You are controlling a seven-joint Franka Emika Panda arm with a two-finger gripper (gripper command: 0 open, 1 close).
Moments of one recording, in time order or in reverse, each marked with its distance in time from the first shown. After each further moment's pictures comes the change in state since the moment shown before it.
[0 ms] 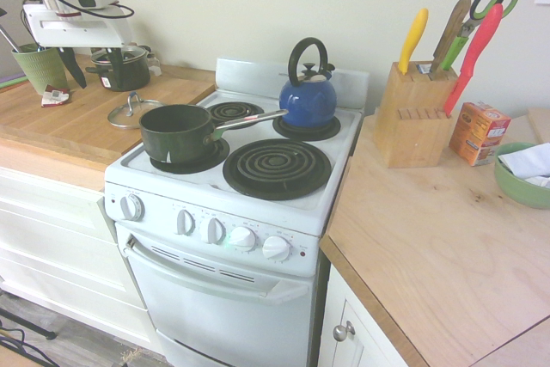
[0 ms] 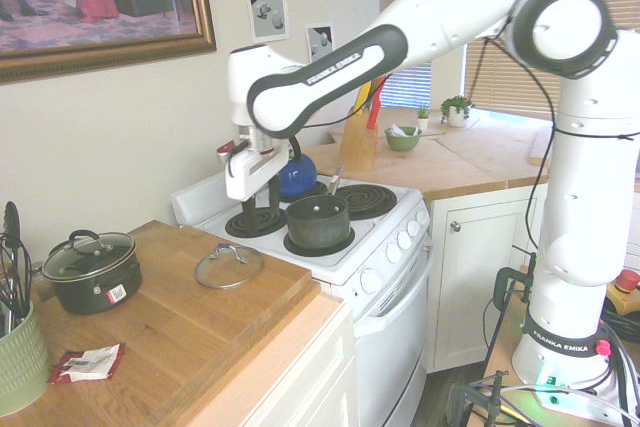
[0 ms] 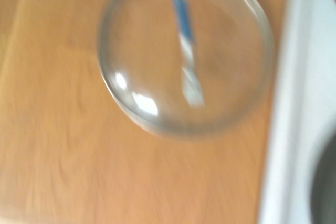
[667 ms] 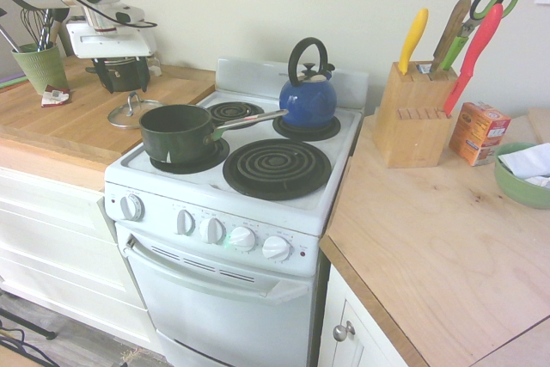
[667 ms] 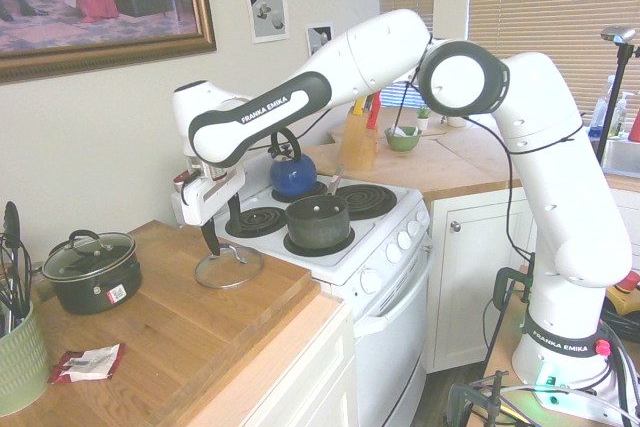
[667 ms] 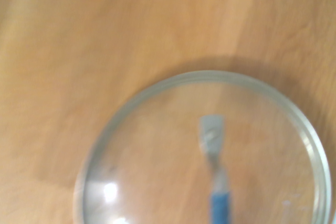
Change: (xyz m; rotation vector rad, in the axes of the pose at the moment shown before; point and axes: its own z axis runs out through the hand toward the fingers) arm 0.075 -0.069 0.069 -0.074 -0.038 -0.041
